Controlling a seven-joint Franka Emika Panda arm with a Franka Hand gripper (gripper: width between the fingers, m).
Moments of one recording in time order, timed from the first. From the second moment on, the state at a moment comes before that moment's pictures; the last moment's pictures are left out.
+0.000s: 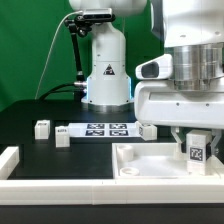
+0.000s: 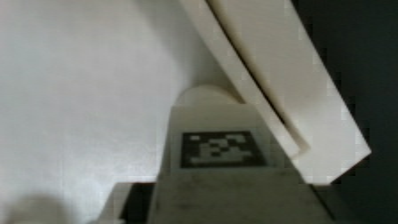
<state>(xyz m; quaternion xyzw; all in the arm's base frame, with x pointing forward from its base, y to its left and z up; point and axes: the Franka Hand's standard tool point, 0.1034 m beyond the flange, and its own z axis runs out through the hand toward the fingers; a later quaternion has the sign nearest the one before) 0.625 0.110 0.060 -0.93 0.35 -0.02 0.05</state>
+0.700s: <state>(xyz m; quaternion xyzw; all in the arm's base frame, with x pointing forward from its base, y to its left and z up) 0.624 0.117 0.058 -0.64 0.77 0.01 0.09</state>
